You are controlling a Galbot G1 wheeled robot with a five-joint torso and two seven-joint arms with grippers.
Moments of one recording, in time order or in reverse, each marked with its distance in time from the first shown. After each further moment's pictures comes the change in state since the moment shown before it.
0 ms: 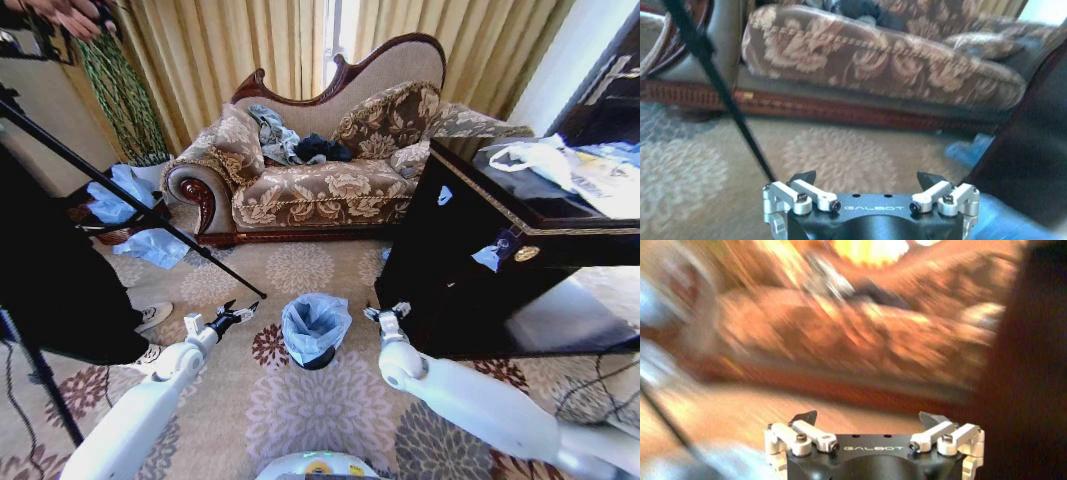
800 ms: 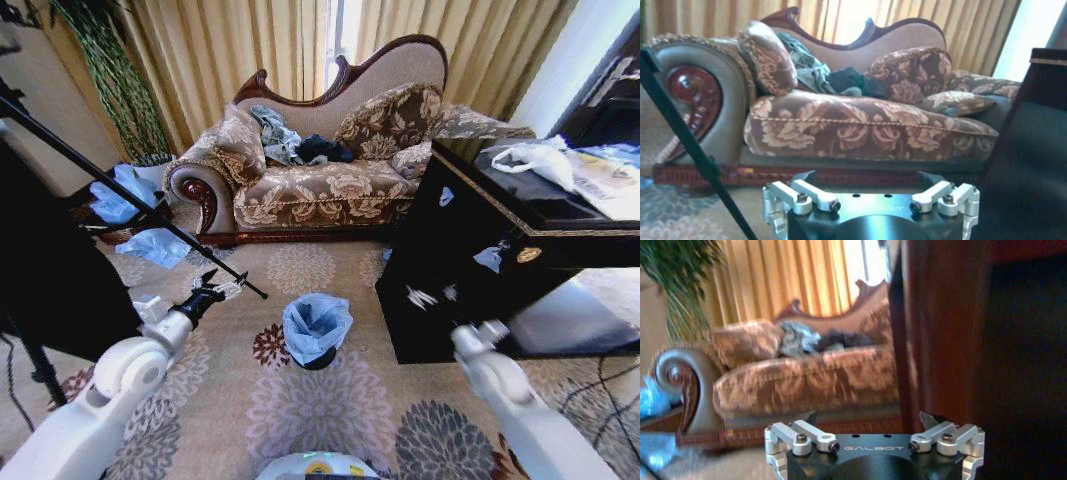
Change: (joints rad) left arm 0.232 0.004 -0.271 -0.429 -0.022 0.054 -0.151; right arm -0.871 0.235 1.181 0.073 -0.004 0.054 -0.788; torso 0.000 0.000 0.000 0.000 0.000
